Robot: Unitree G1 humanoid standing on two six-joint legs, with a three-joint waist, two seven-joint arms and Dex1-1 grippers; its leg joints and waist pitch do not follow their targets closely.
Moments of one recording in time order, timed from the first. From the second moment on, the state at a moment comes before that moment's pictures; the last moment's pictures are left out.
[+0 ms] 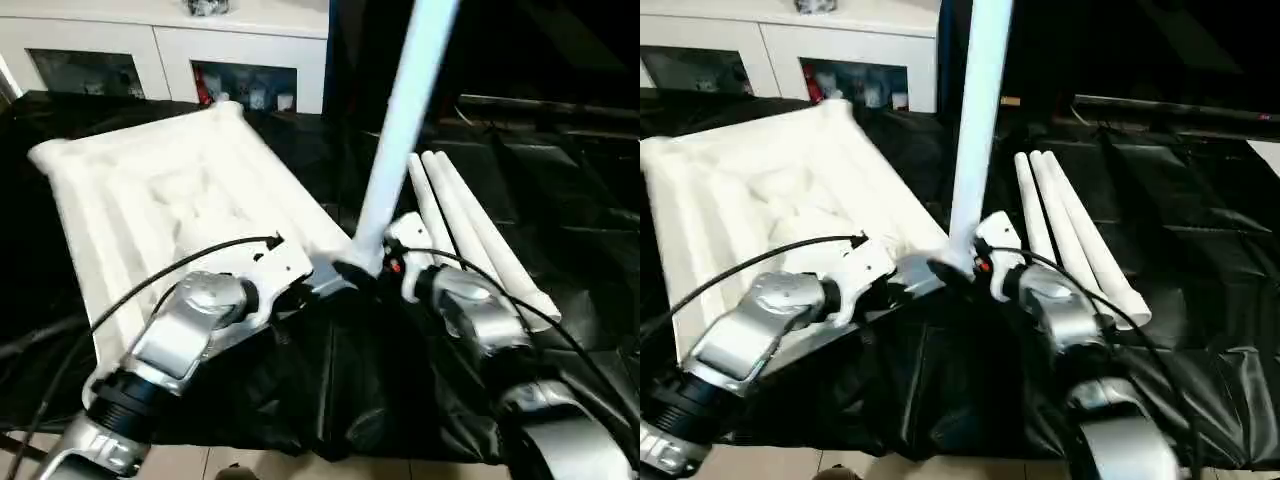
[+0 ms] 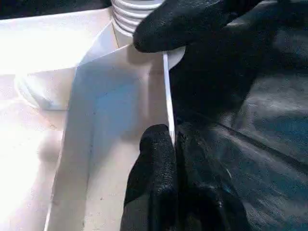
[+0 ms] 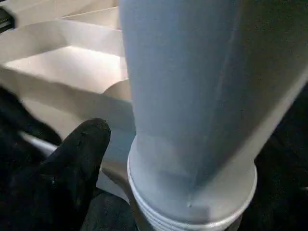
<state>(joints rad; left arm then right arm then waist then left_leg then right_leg) -0.43 0.40 -0.35 0.11 0.02 0.47 -0.86 -0.58 -0.19 0.08 0.75 0.07 -0.04 0.85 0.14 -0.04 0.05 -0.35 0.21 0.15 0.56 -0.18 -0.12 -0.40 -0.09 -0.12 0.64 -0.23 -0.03</state>
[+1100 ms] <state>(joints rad) -0.41 0.50 -0.35 0.14 -0.01 0.34 -1.05 -0.47 -0.26 0.13 0.55 0.12 0.08 0.99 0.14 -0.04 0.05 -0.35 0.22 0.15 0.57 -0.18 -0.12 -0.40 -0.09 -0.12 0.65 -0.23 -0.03</state>
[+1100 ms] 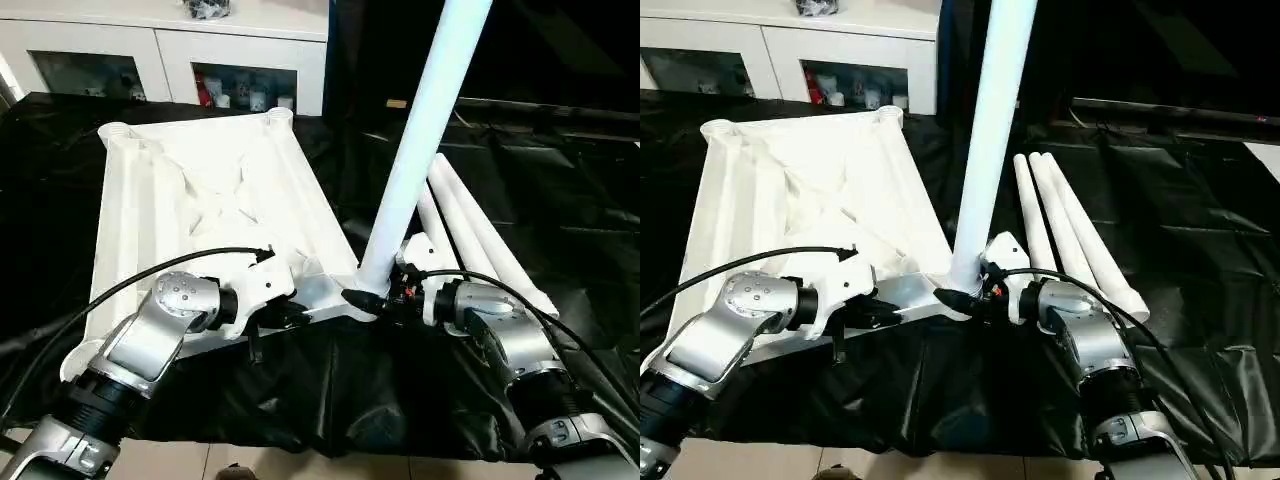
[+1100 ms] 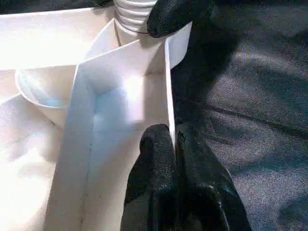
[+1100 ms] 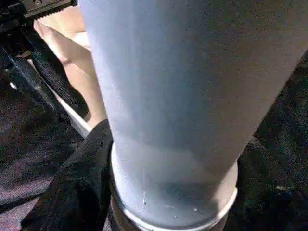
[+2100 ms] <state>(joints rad) -0.51 0.19 -0.31 0.33 0.10 0.47 -0.62 -0.75 0.00 -0.07 1.04 0.09 0.01 0.31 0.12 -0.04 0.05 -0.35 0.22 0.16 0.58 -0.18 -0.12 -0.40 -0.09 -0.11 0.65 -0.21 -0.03</state>
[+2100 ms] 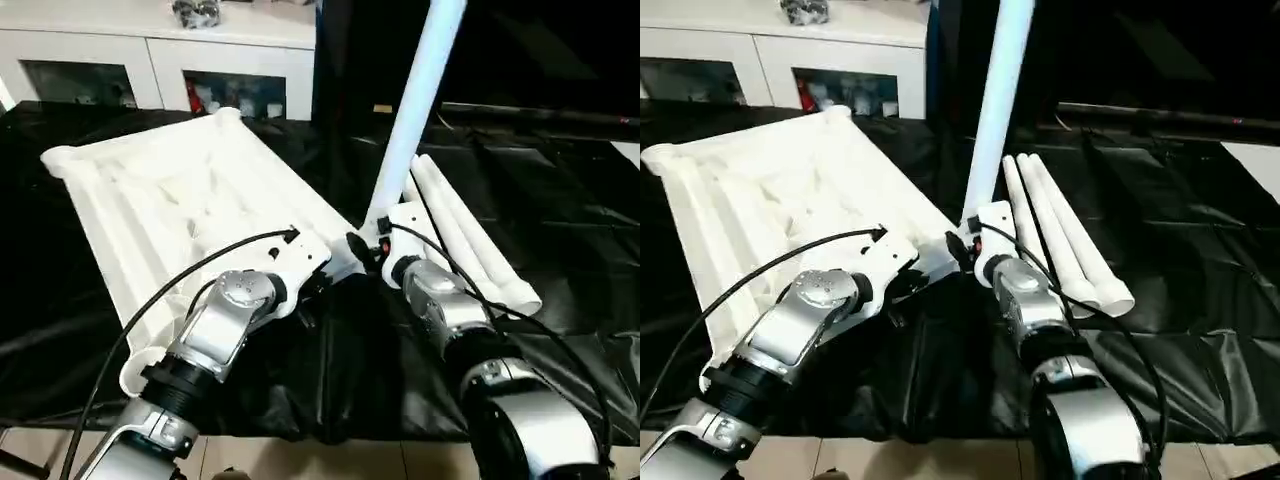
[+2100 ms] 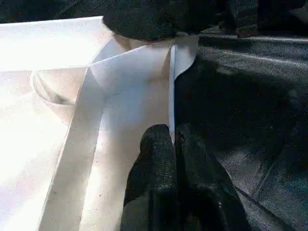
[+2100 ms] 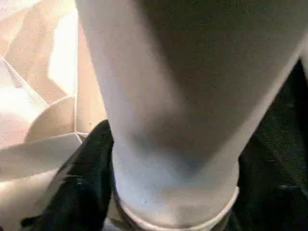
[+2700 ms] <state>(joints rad) -0.46 0.35 -0.31 0.24 0.05 0.38 -0.84 -0.65 -0.13 0.05 0.89 0.05 -0.05 0.67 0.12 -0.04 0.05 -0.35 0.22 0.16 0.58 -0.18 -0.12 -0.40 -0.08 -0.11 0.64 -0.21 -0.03</state>
